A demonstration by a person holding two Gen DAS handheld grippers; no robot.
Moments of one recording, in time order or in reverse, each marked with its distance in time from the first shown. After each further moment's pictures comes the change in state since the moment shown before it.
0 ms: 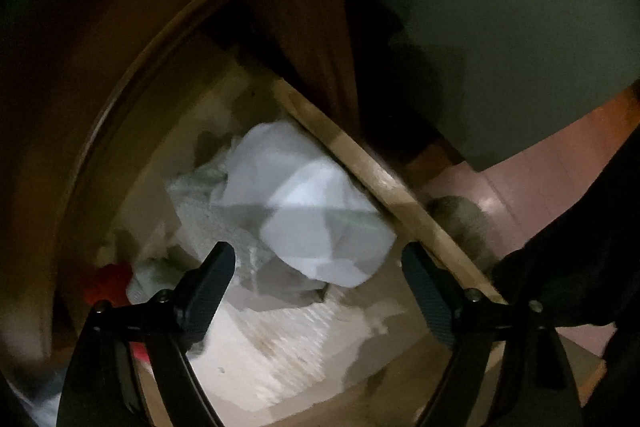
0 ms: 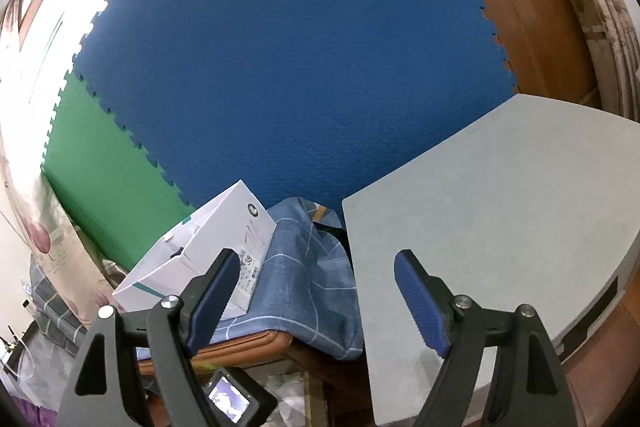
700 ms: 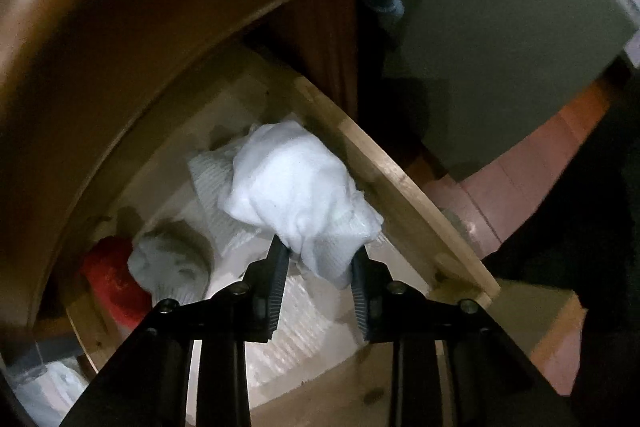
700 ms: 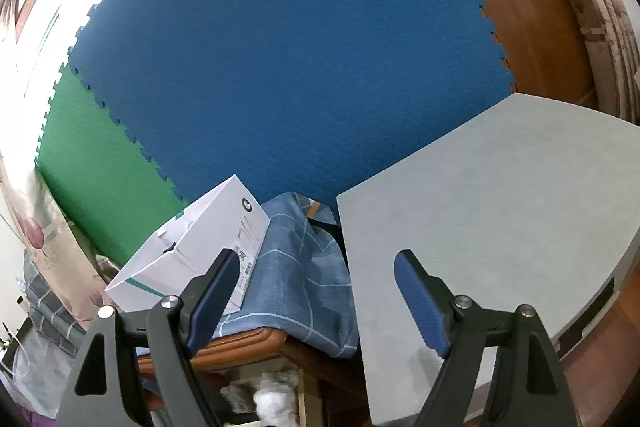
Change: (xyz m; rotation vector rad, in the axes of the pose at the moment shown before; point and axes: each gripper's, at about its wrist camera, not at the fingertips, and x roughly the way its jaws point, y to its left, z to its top) left arm -0.044 0.021 -0.034 -0.093 -0.112 -0.088; right arm 0.006 0.004 -0.001 -0.014 0.017 -0.028
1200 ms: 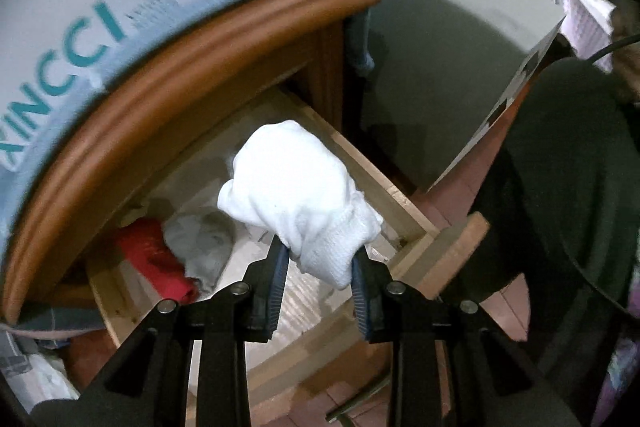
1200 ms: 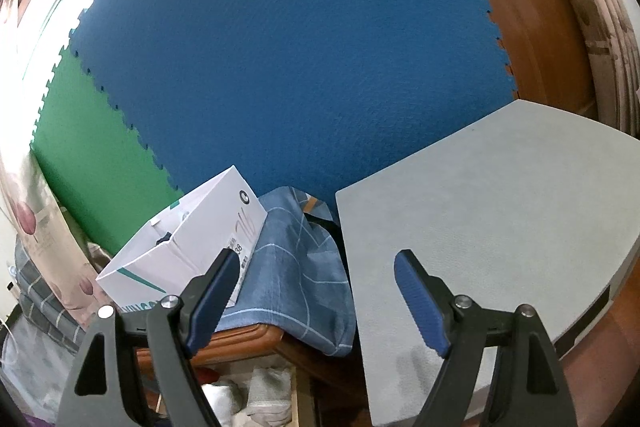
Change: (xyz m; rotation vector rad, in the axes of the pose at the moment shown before) left arm -0.089 0.009 -0.044 -0.015 -0.156 -0.054; right arm 0.006 0.009 0.000 -0.045 0.016 -0.025
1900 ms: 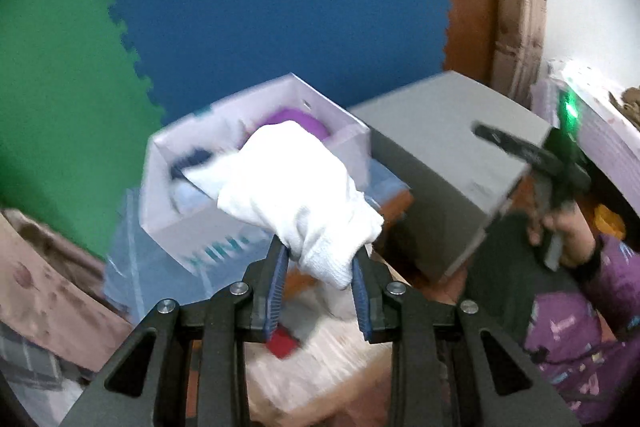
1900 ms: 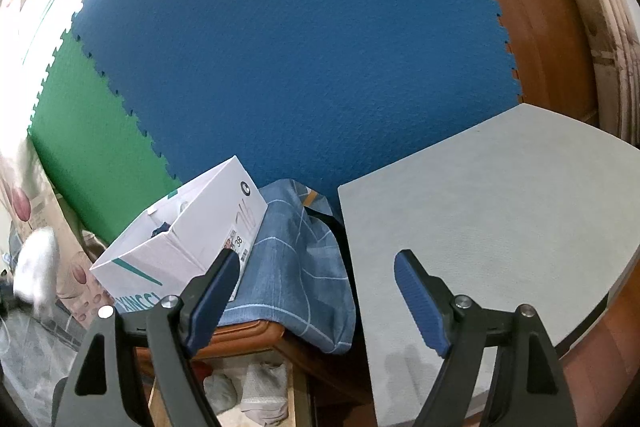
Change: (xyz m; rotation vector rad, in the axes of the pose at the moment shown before) left arm -0.220 0.062 0.050 -0.024 -0.336 0.120; right arm 0.007 0.012 -0.001 -0.035 0.020 -0.014
